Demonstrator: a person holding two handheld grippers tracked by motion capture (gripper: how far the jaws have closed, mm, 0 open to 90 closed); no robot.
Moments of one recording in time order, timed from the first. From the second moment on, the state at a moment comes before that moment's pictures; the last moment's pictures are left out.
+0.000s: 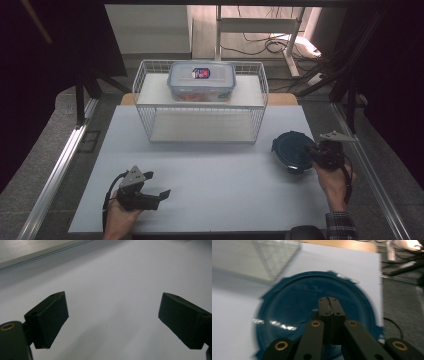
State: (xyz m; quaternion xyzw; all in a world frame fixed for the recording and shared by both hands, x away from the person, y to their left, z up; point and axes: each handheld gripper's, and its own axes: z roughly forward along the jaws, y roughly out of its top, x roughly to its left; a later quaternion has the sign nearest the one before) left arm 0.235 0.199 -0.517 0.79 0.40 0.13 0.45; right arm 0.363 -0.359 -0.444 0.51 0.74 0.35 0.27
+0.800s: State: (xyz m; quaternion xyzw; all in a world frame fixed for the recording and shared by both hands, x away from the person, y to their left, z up) left arm 0.238 0.198 -0.519 0.79 0.40 0.12 0.45; right arm 0.413 -0.390 -0.464 0.54 0.74 0.30 0.25
